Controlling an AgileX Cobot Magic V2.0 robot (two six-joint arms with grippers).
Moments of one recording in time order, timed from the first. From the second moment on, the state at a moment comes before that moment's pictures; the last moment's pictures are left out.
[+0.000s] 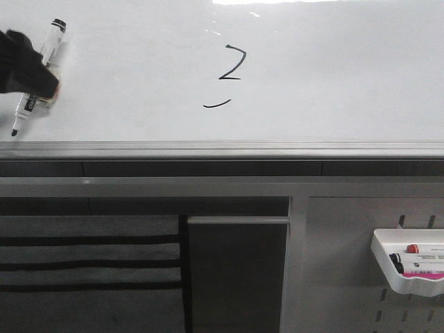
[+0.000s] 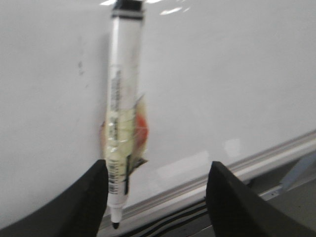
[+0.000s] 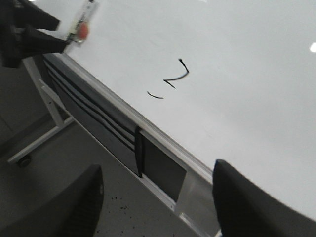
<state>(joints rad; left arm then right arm) -0.29 1.26 -0.72 -0.91 0.13 1.04 0.13 0.90 -1.07 0.59 0.89 -0.76</state>
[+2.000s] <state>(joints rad) -0.04 0.01 0.00 -0.28 -0.06 0.30 0.13 0.48 -0.59 -0.02 0.50 0.11</state>
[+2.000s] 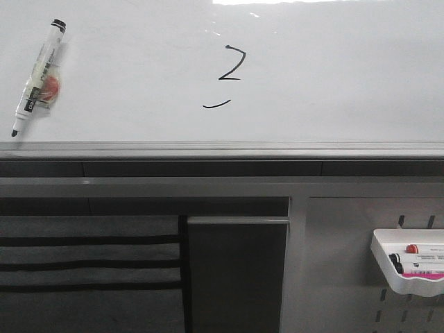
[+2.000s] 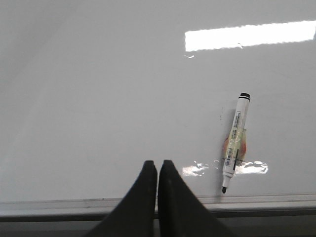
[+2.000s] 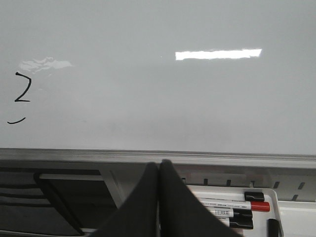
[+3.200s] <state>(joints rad) -0.04 0.00 0.01 -0.05 -0.04 0.01 0.13 0.48 -0.59 -0.02 0.50 0.12</state>
